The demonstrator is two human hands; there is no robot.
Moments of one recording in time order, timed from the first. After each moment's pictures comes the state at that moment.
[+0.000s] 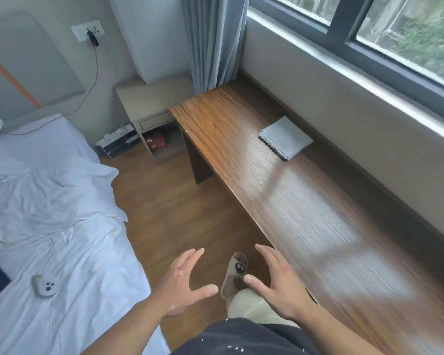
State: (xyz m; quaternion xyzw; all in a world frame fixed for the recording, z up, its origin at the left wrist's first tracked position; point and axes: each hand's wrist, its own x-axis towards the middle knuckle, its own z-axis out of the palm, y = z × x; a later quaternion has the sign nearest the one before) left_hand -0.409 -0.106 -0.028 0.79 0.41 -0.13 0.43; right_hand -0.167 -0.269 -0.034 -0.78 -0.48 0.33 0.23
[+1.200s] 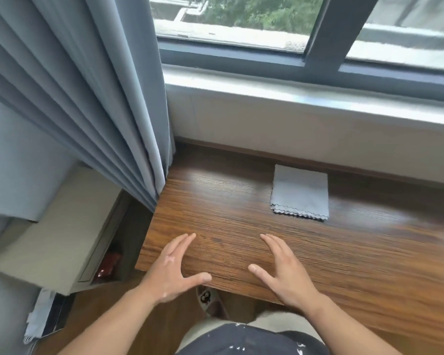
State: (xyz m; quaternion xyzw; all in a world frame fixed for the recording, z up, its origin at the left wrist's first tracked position) left_hand -0.116 0.478 -0.032 0.90 0.09 -0.29 0.31; right_hand -0.058 0.172 -0.046 -0.91 -0.14 0.25 0.29
